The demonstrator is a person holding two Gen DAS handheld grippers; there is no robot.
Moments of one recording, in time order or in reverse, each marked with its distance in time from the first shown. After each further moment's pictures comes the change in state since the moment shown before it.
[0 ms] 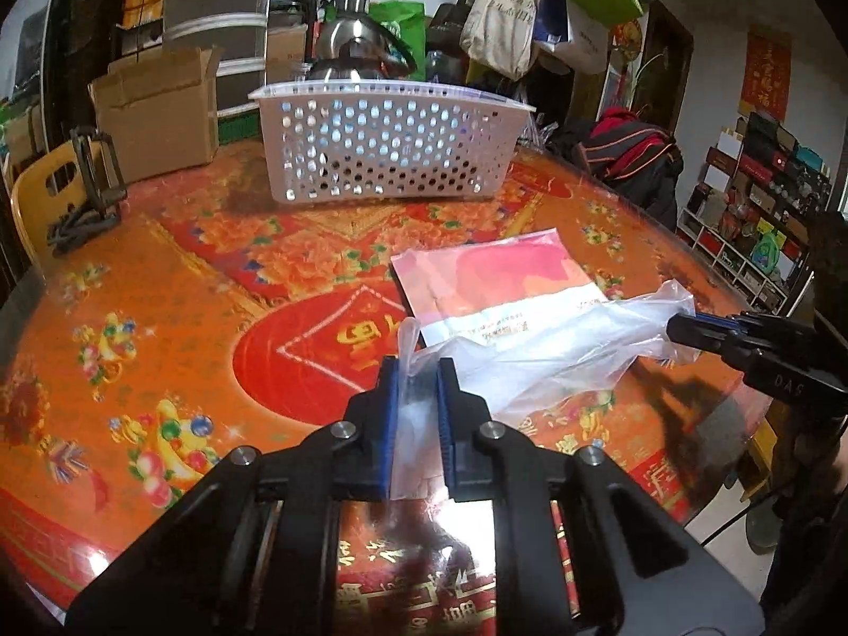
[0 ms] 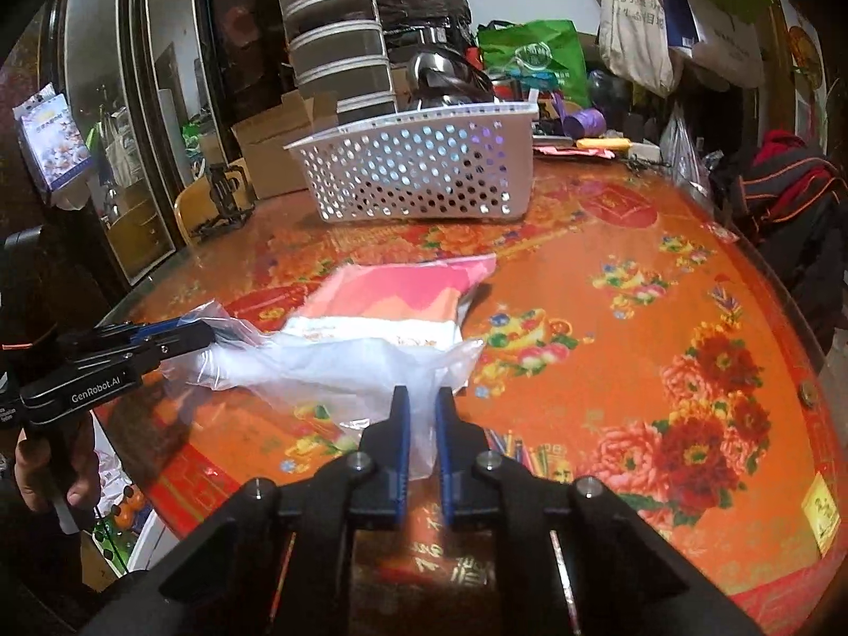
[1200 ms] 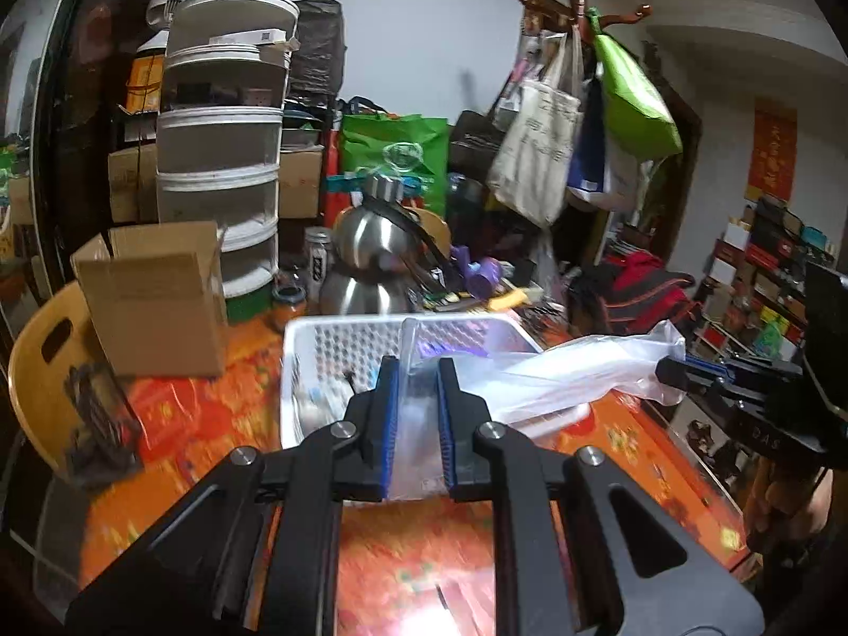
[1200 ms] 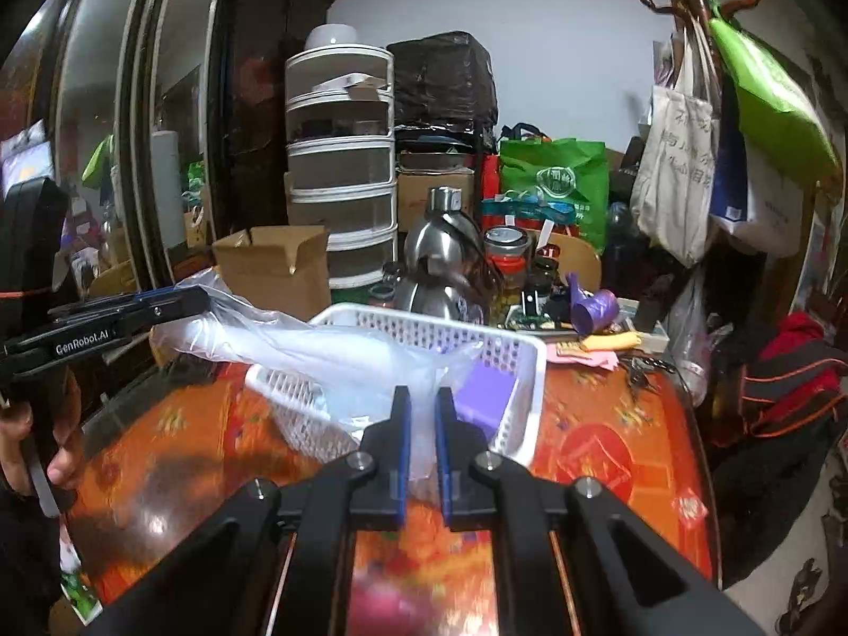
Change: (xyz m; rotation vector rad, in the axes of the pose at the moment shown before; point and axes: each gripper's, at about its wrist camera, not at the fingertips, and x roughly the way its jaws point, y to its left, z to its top) left arm 0.005 0.056 0.280 -0.048 -0.209 0.016; right arm 0.010 0.007 0.252 -0.151 -0.183 -0.049
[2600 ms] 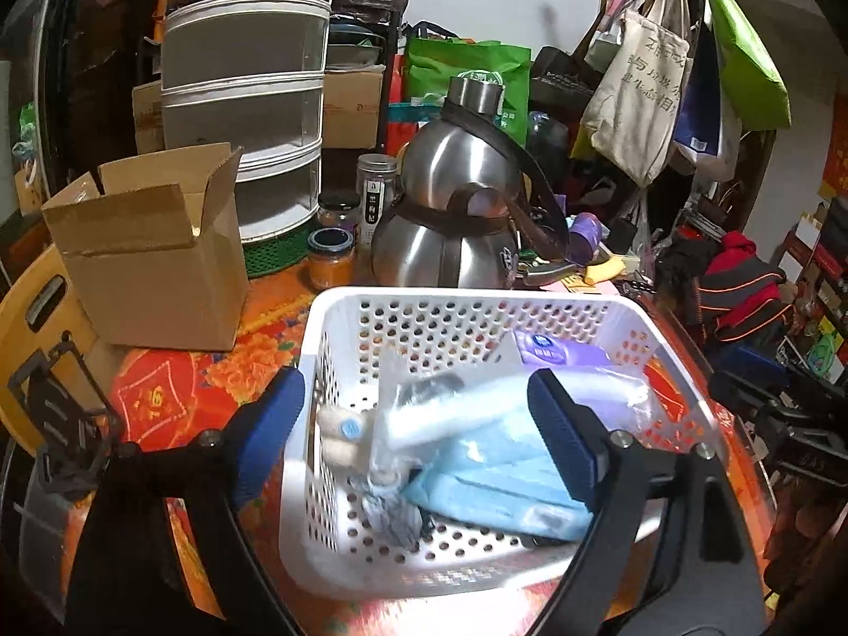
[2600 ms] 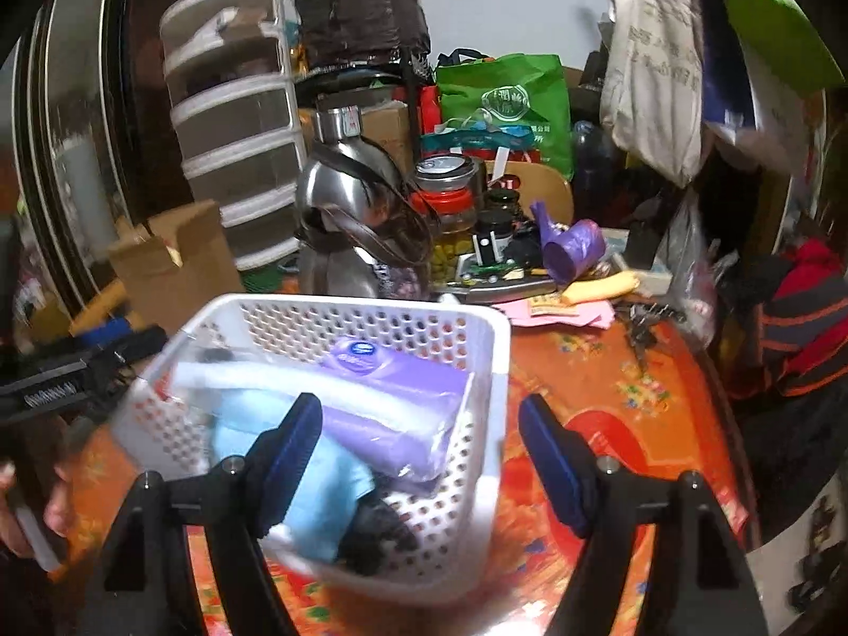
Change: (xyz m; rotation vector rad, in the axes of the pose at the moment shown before) left arm 0.165 0.039 -0.006 -0.081 0.164 0.156; right arm 0.151 -0.075 0.009 0.152 0.146 -0.074
